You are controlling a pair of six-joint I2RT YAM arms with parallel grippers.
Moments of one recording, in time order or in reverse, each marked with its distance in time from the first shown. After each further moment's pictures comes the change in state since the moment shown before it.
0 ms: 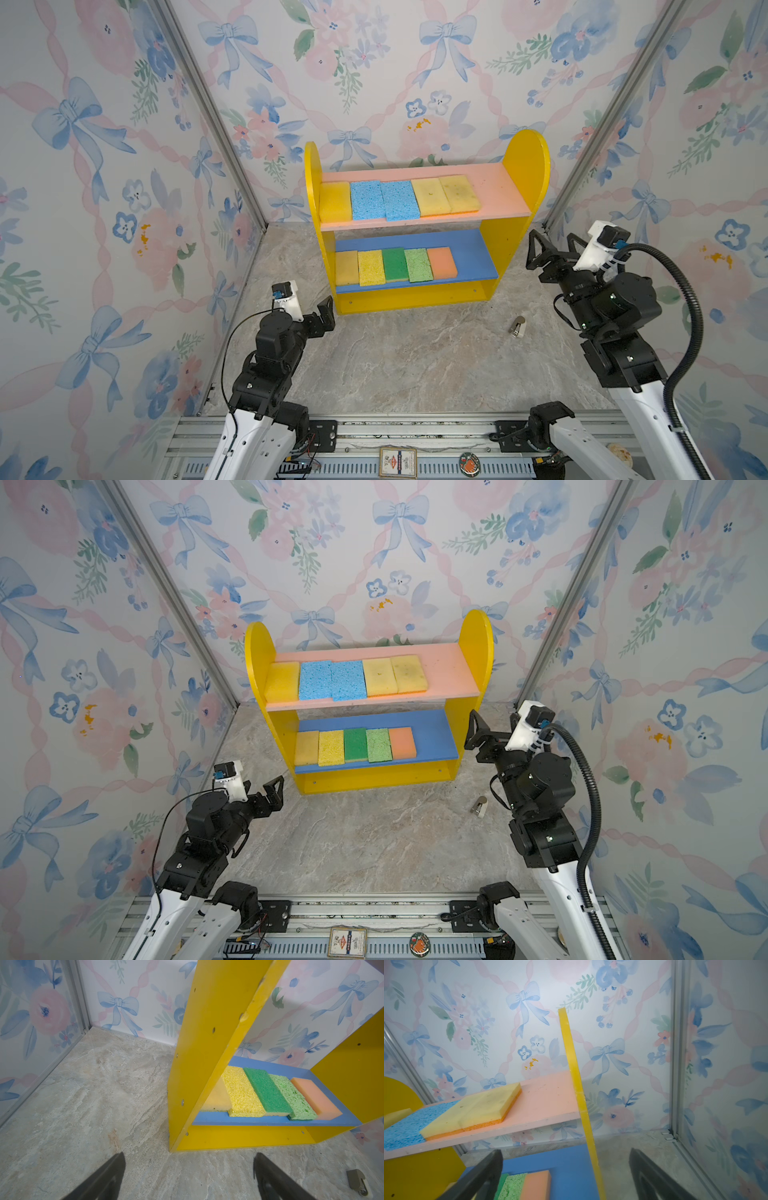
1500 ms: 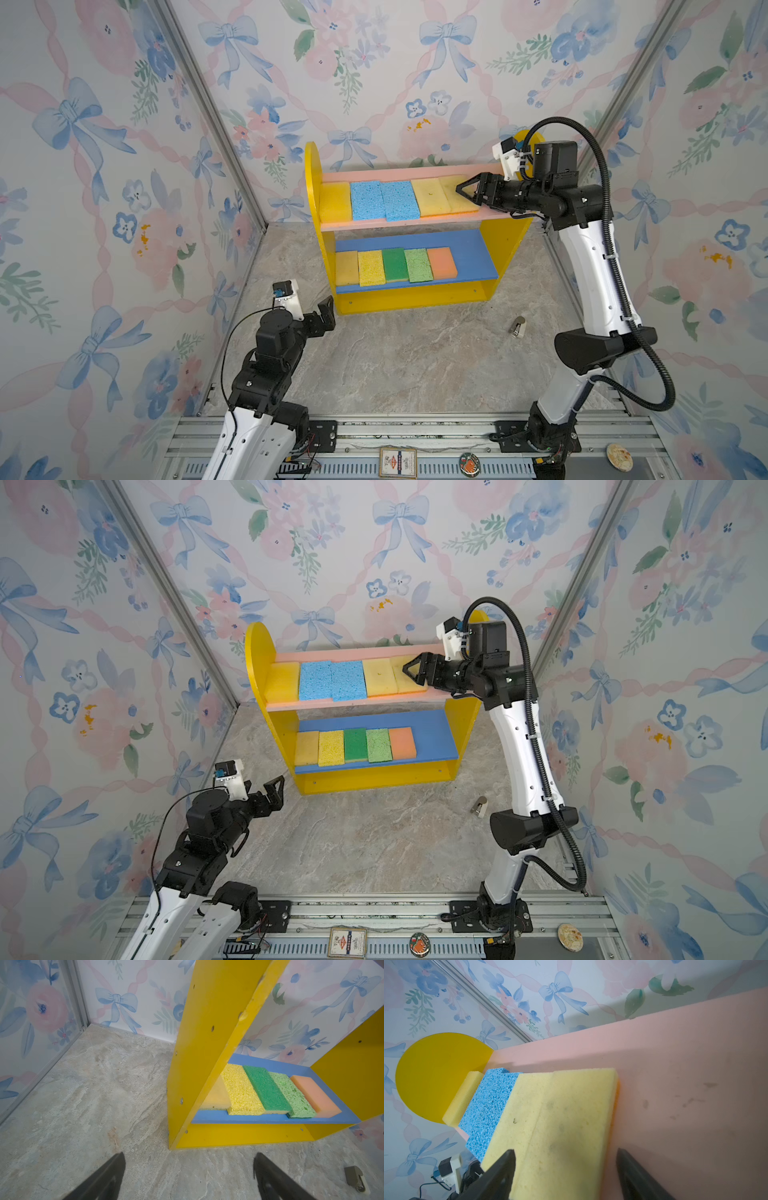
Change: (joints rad) left arm 0.000 0.021 0.025 -0.023 0.008 -0.001; right arm 0.023 1.112 1.424 -0.879 -0.695 0.158
